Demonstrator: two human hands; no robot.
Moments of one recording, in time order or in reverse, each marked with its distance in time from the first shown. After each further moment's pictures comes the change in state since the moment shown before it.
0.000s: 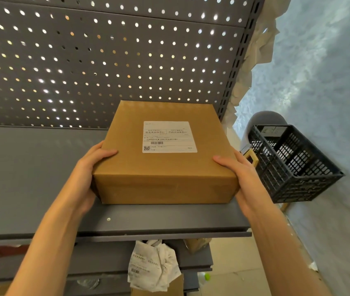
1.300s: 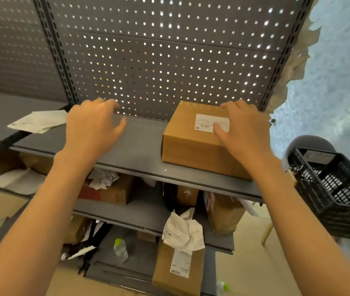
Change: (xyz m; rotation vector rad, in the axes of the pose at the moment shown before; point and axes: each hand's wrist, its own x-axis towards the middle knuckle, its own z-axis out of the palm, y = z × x) left_hand -0.107 0.049 -0.094 1.497 0.670 0.889; right_hand -0.079 -0.068 0.080 -1.408 0.169 -0.961
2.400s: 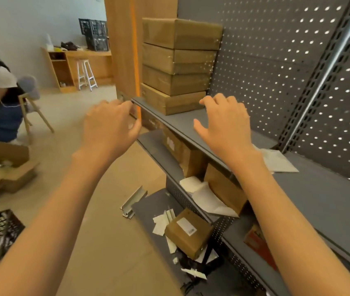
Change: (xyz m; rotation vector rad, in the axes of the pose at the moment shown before) left_hand -0.105 -0.450 -0.150 0.439 0.038 -0.526; right_hand 0.083 -0.572 0.053 0.365 0.005 -0.694
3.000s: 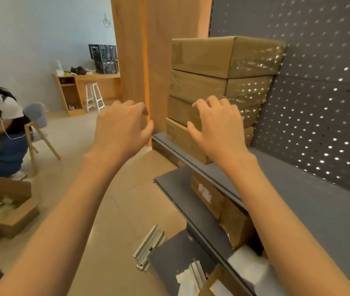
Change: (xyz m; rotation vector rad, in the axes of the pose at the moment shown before) left_hand 0.205 -0.149 0.141 0.010 0.082 0.066; right_hand 0.242 -0.082 0.153 0.032 0.092 -0.003
